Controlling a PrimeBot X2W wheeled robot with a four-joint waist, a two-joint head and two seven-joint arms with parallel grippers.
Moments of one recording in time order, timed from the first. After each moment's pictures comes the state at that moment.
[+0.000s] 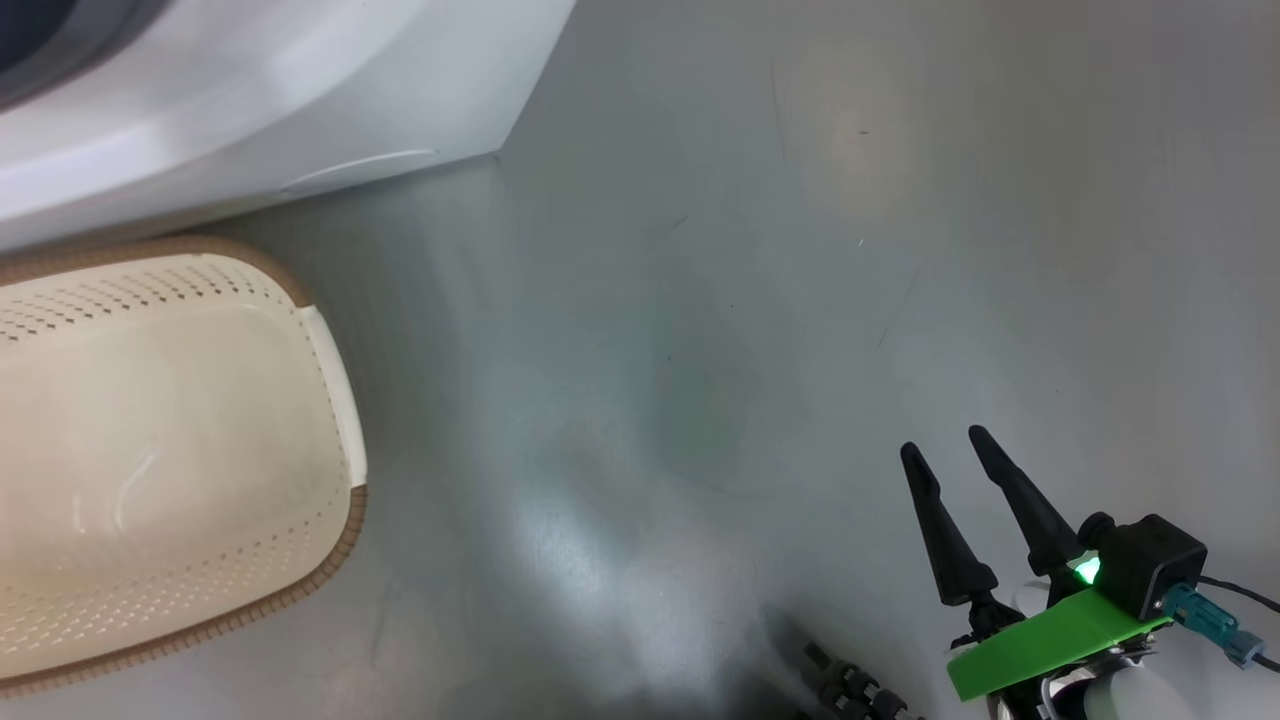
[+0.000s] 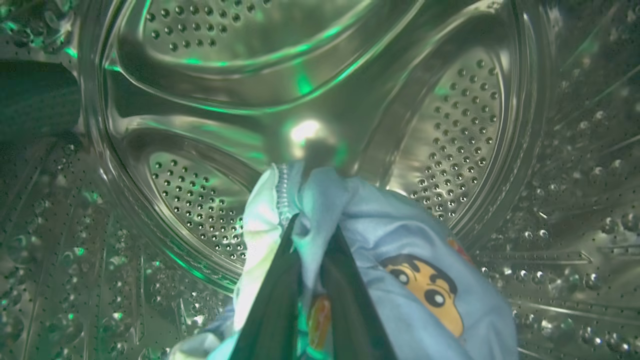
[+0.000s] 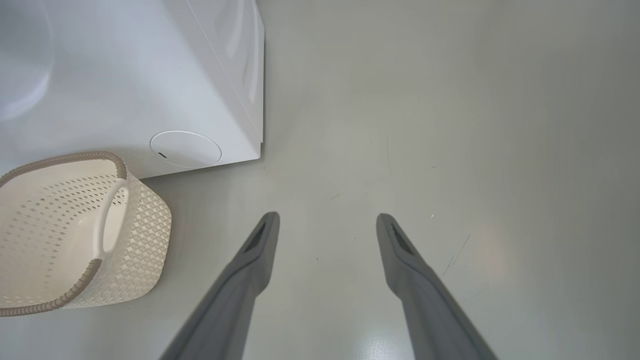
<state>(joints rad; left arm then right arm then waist) -1.41 0.34 -0.07 0.76 -0.11 0.16 -0.26 -0.11 -0.16 0.15 0.12 0.38 0.13 -0.26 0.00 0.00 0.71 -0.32</state>
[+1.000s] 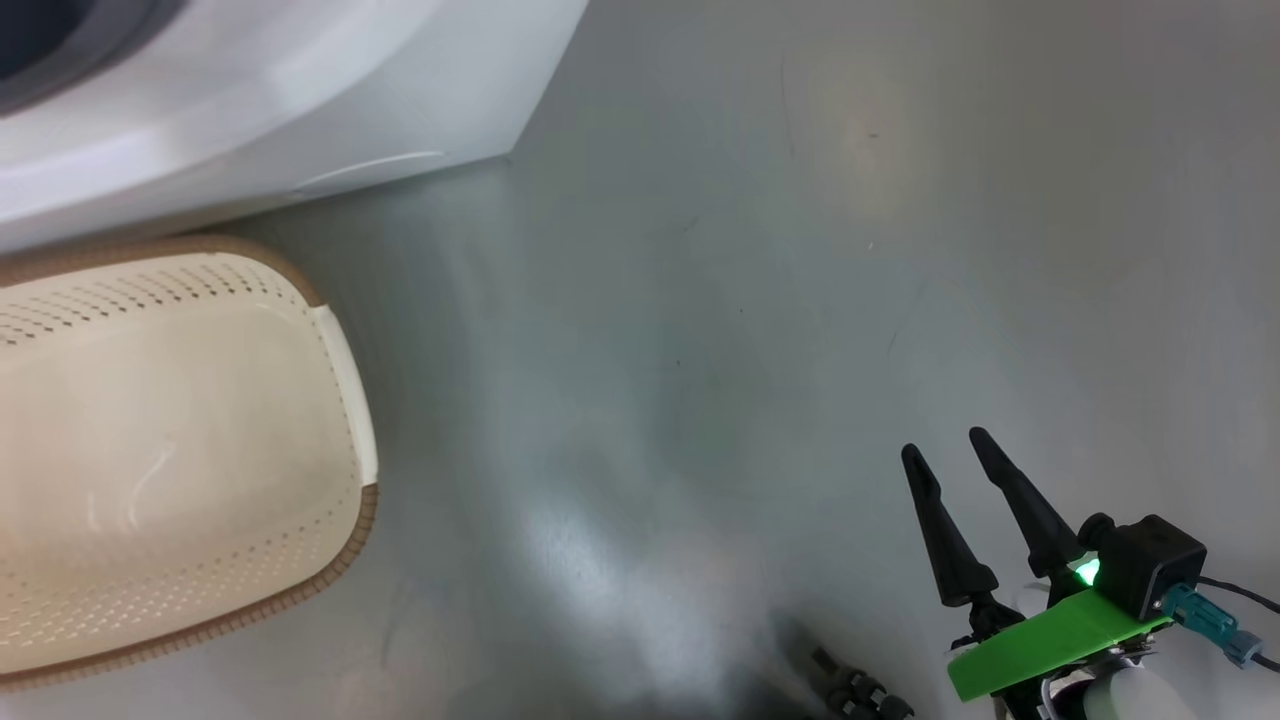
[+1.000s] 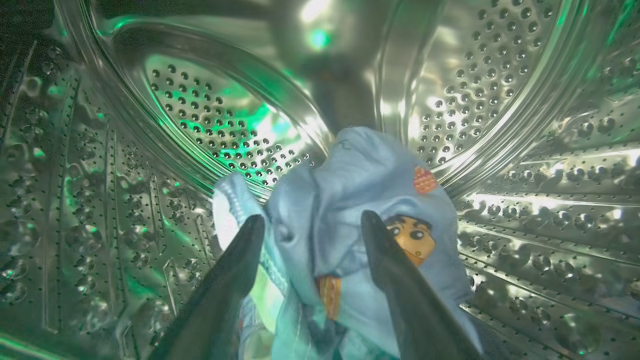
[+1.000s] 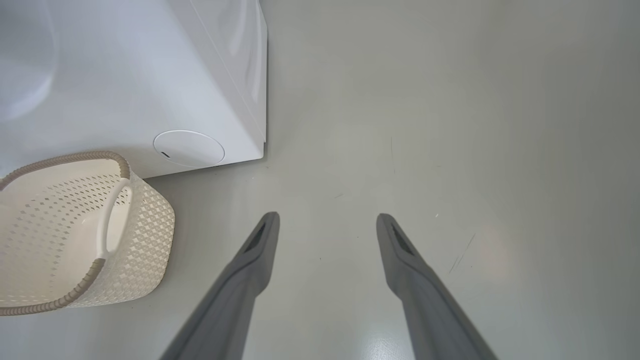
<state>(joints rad) -1.44 0.32 -0.07 1.02 -0.06 0.20 -0.26 -0.11 -0.16 0.15 0.13 0.38 0.13 -0.26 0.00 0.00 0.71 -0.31</state>
